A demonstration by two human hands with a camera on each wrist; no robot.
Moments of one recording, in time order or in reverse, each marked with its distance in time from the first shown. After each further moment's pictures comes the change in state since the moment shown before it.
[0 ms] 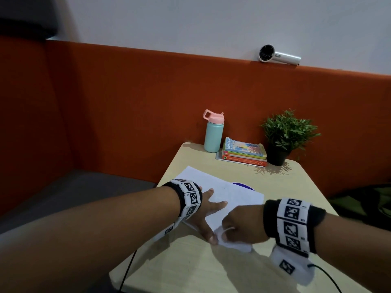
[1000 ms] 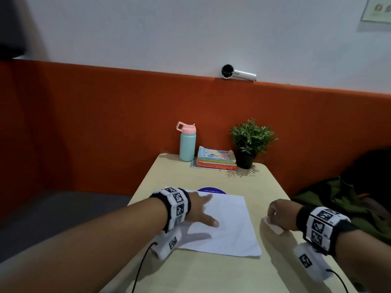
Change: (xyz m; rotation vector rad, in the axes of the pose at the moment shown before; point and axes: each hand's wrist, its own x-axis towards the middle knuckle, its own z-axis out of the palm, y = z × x) left_hand 0.008 0.045 -0.035 -0.249 0.120 -0.044; right_hand -0.075 0.129 0.067 0.289 0.257 0.622
